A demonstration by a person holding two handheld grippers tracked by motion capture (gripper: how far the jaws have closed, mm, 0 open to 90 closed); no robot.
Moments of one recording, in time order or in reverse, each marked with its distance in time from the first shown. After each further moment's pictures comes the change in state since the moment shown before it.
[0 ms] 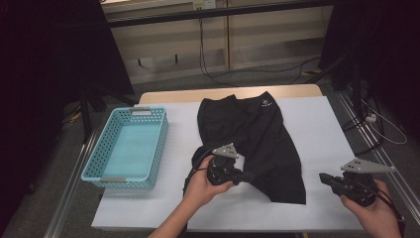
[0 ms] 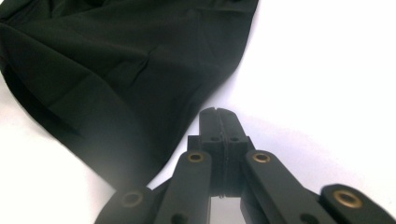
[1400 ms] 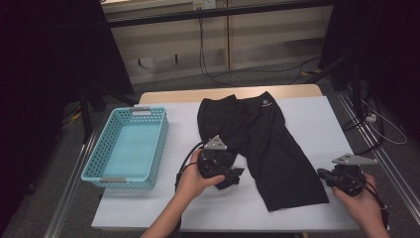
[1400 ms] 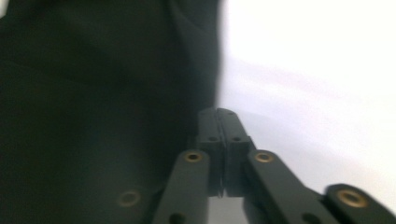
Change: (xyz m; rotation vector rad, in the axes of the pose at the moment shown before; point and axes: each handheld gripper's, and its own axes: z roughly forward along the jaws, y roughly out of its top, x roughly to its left) left arm 0.036 -0.011 -0.015 -0.015 0.250 -0.007; right arm -0.019 -0.005 0.043 0.055 -0.084 0.034
